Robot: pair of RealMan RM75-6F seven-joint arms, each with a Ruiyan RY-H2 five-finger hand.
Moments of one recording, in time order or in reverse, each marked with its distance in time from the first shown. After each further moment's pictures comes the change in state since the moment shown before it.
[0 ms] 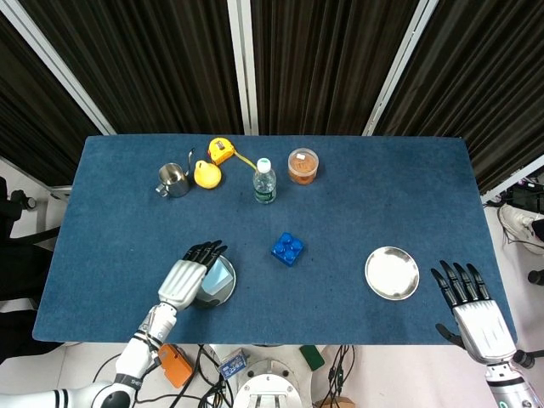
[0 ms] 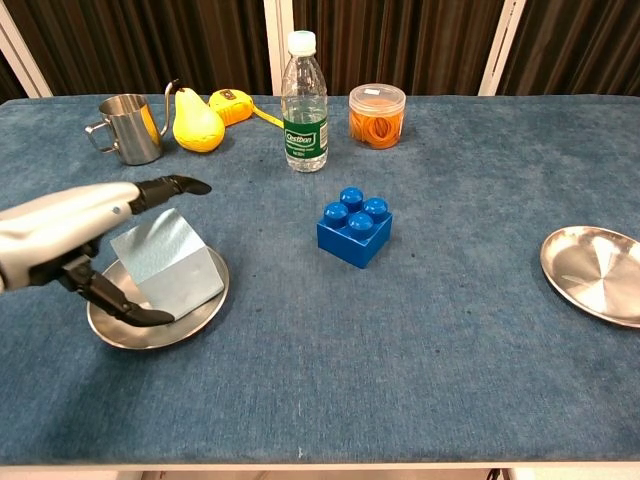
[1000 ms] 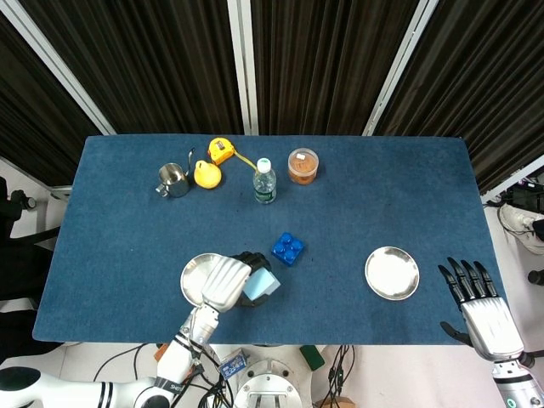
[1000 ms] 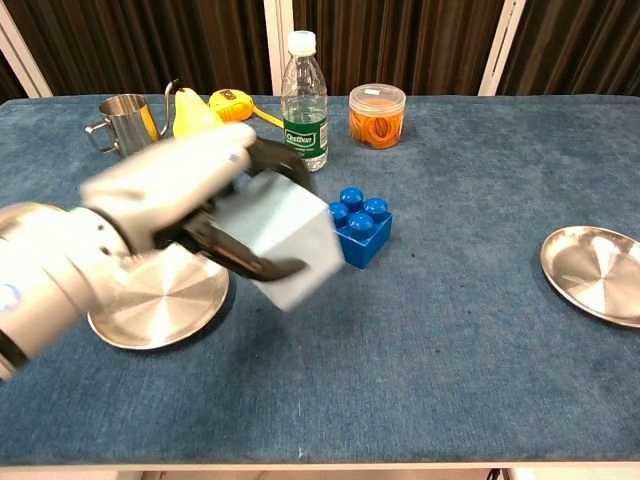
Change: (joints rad) left arm -0.120 -0.224 -0.007 -0.003 0.095 0.102 0.007; right arm -0.036 0.043 0.079 -0.015 -0.003 -0.070 0.080
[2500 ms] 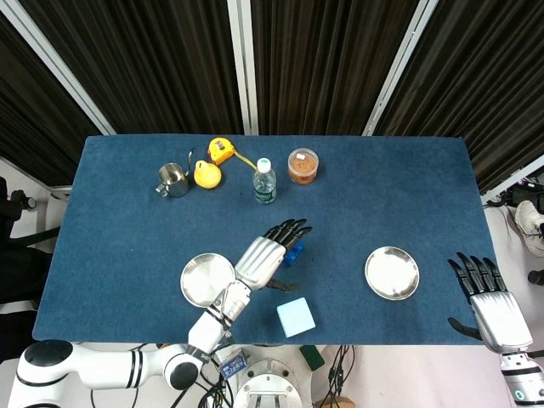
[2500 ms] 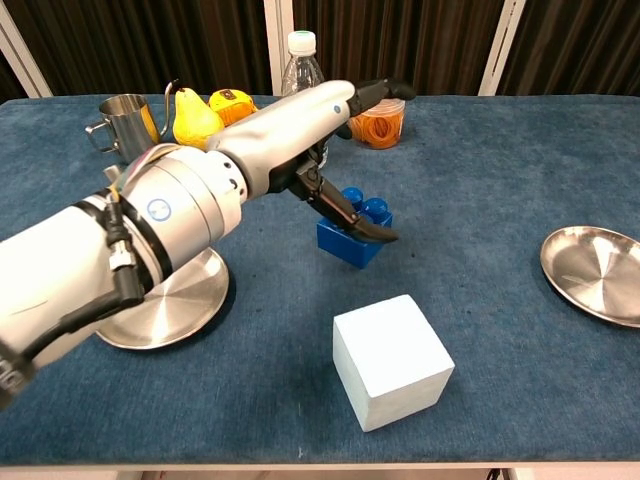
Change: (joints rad) left arm -0.207 -0.093 -0.189 0.173 -0.109 -0.144 -0.089; right arm -0.009 0.035 0.055 -0.001 0.037 -0.082 0.067
